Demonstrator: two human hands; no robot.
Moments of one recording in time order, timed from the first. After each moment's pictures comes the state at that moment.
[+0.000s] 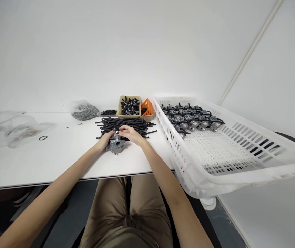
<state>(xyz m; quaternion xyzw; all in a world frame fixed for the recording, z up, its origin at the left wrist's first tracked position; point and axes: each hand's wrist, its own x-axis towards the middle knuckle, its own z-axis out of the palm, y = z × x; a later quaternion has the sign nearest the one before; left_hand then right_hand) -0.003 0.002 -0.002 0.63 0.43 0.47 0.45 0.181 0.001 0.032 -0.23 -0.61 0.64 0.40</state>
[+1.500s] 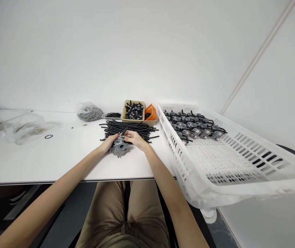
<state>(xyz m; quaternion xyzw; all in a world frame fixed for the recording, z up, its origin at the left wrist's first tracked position) -0.003 0.003 -0.008 0.61 0.43 0.46 0.49 0.181 0.012 0.018 -0.22 -0.62 0.65 0.39</state>
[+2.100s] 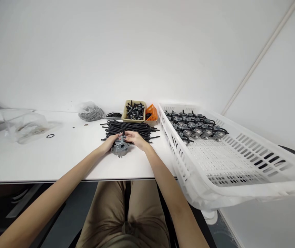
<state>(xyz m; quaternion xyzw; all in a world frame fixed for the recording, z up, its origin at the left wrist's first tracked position) -0.001 -0.001 -0.004 0.60 0.43 0.46 0.50 0.183 0.010 0.021 -0.20 -0.63 0.65 0.37</state>
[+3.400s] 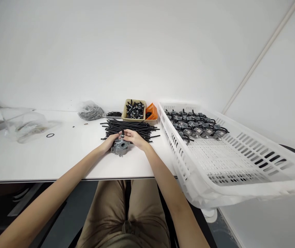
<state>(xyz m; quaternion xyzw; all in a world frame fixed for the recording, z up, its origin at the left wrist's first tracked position) -0.001 0.002 -0.006 0.61 0.42 0.47 0.48 0.180 0.012 0.017 -0.19 -0.62 0.65 0.39</state>
